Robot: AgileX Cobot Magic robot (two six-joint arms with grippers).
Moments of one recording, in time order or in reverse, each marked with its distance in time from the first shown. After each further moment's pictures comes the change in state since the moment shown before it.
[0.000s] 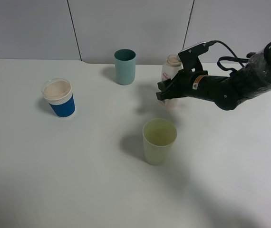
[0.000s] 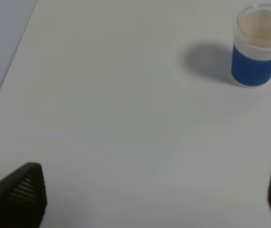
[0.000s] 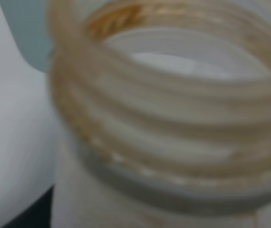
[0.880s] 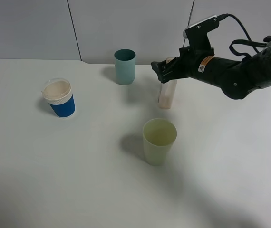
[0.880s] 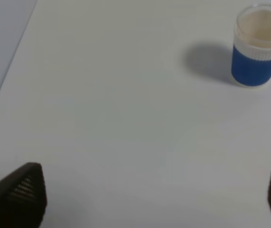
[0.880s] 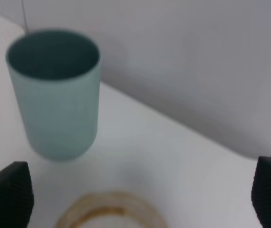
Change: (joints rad) left arm 0.000 0.000 0.000 0.000 0.000 0.000; right arm 0.000 -0.145 0.001 0.000 -0.056 -0.045
